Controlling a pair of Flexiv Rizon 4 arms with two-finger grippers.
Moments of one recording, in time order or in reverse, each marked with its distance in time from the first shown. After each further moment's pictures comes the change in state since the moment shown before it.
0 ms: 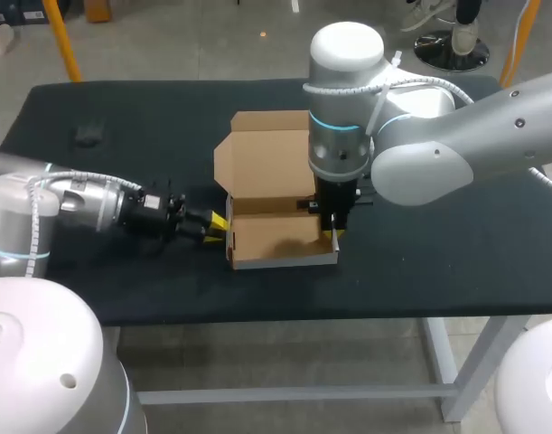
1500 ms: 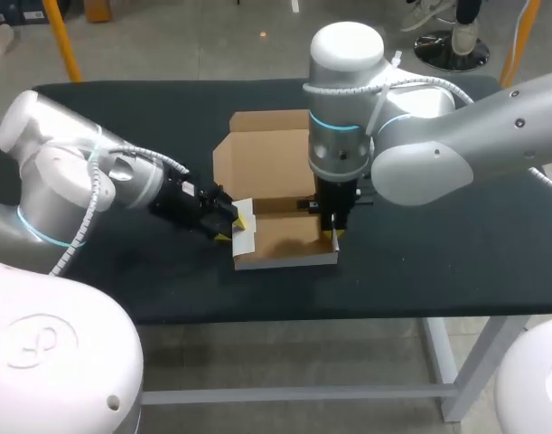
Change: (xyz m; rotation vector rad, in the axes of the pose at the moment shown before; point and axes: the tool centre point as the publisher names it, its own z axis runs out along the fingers) left arm 0.002 -0.006 0.026 0.070 -0.413 -0.070; right arm 0.000 0.000 0.000 0.000 0.000 0.000
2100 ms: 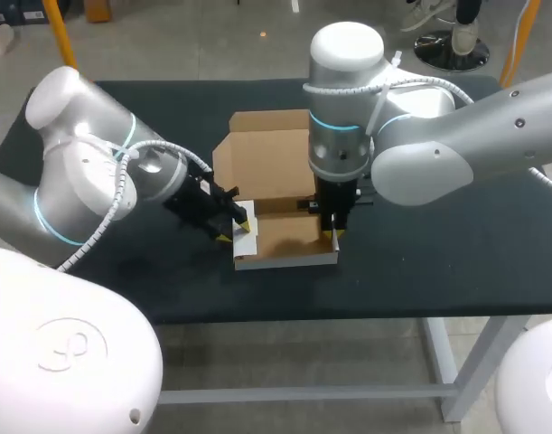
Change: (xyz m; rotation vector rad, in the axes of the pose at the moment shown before) left arm 0.002 0.004 0.005 0.034 -0.194 0.012; right arm 0.000 0.000 0.000 0.000 0.000 0.000
